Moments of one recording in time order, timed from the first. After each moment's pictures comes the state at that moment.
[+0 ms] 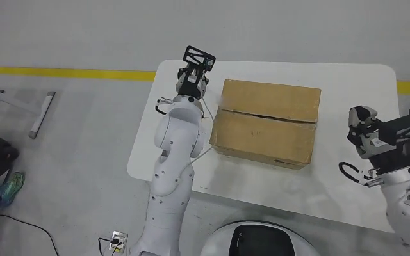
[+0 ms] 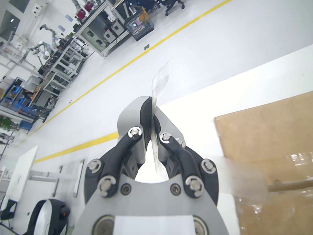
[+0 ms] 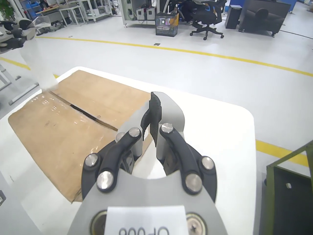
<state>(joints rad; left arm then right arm) 0.74 -1.66 -1.28 -1.55 2.04 -0.13 -0.53 -1.64 -1.23 1.81 -2.23 -1.14 -0.17 0.26</state>
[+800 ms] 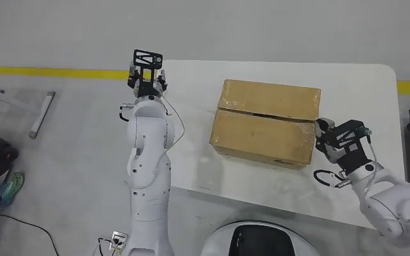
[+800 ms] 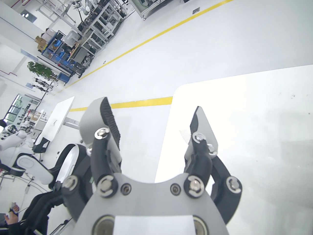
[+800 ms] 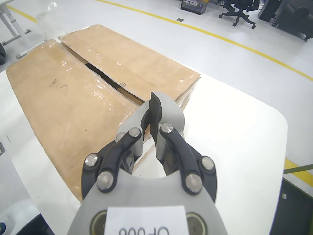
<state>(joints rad) 0.73 -1.62 -1.47 -1.51 2.14 -0.03 -0.60 -1.58 -1.22 1.67 -2.14 -1.30 -0.24 0.34</state>
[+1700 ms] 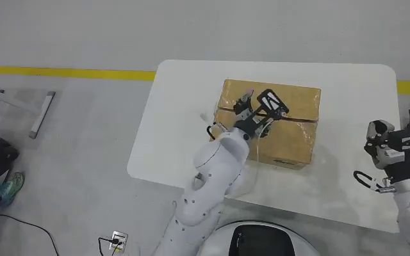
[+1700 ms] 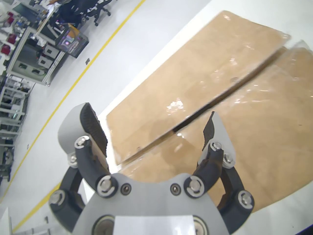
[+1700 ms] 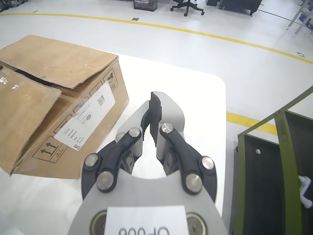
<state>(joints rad) 0.87 -1.67 -0.95 -1.66 1.92 -0.37 -0.65 -1.77 -1.22 1.92 -2.17 -1.17 -0.11 0.23</state>
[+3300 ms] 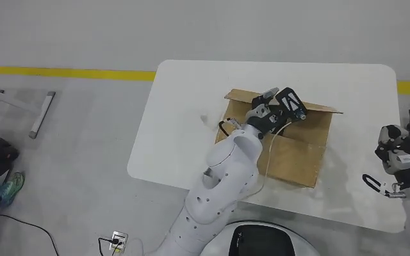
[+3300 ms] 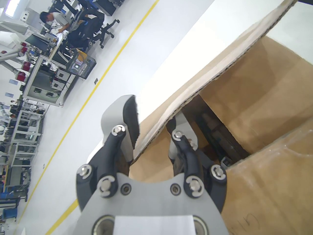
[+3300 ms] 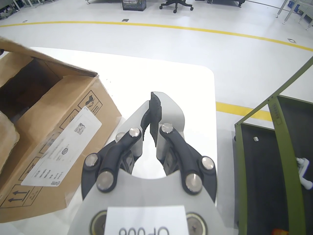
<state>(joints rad) 0.79 -1.70 -0.91 -1.59 2.02 -0.31 -0.53 -1.82 -1.24 1.97 -2.18 -1.12 -0.07 0.20</state>
